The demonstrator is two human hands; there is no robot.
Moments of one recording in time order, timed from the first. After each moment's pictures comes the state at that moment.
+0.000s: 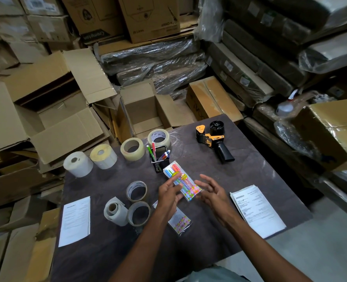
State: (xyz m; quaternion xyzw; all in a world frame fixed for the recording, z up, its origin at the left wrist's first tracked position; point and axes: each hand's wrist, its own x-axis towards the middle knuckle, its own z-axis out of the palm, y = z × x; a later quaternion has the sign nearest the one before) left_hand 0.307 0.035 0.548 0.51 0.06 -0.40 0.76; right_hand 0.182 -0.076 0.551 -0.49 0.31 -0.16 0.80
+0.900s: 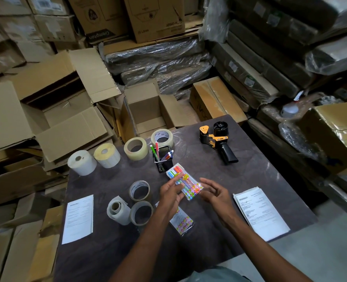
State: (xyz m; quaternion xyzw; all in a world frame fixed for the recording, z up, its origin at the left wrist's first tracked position) left_hand 0.312 0.037 0.550 0.50 0.08 -0.40 0.77; right_hand 0.185 -0.075 0.545 -0.54 0.30 -0.19 0.76
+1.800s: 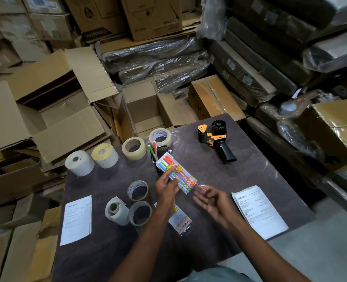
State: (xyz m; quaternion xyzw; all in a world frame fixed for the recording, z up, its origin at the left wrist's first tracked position) left_hand 0.313 0.031 0.559 0.55 0.03 -0.29 0.78; right_hand 0.187 -0.077 0.547 -0.21 0.36 -0.10 0.90
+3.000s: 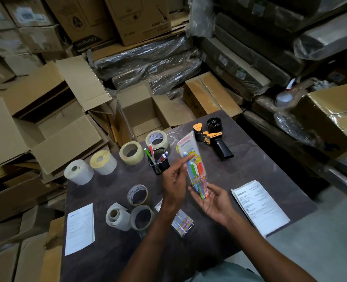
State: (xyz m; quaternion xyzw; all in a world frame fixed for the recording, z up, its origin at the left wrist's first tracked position) left_hand 0.288 0.015 0.632 0.63 -0.27 -0.18 0.71; right_hand 0.187 -0.078 0.557 -0.05 0.27 -0.09 0.96
